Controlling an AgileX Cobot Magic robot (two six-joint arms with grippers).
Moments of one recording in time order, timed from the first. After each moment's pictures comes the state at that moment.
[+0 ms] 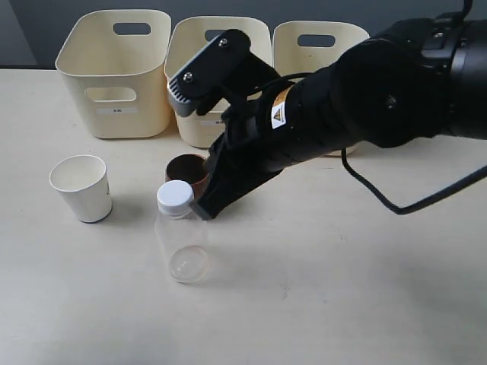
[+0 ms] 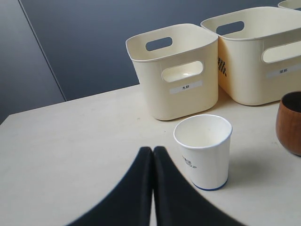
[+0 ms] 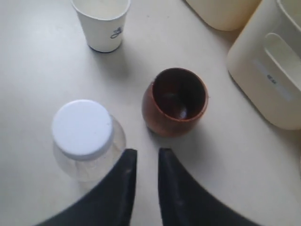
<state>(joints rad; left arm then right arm) -0.10 0.00 0.00 0.07 0.23 0.12 0.84 1.54 -1.06 0.13 0.44 -0.31</state>
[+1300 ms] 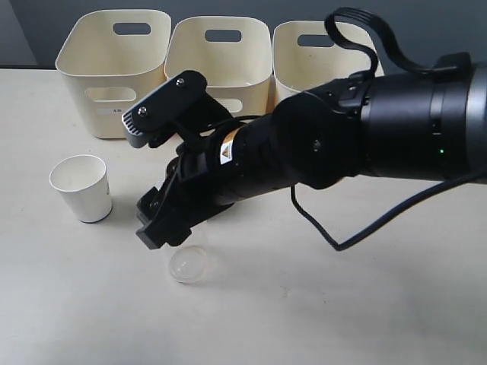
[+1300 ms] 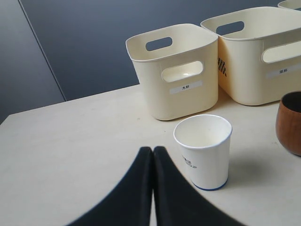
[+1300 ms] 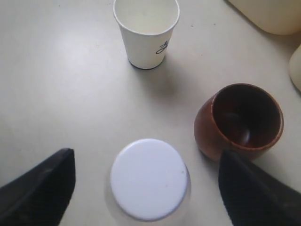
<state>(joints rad) -0.10 0.00 0.00 0.07 0.23 0.12 0.92 1.67 -1.06 0.30 0.30 -0.34</state>
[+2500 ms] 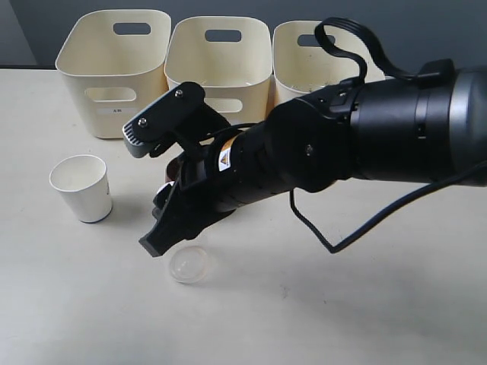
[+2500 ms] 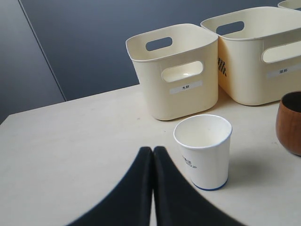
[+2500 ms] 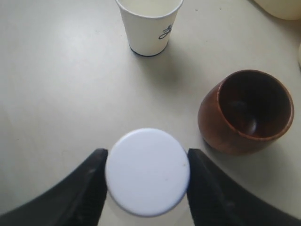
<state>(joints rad) -0.10 0.00 0.00 0.07 0.23 0.12 0.92 1.69 -1.06 0.30 0.32 -0.34</state>
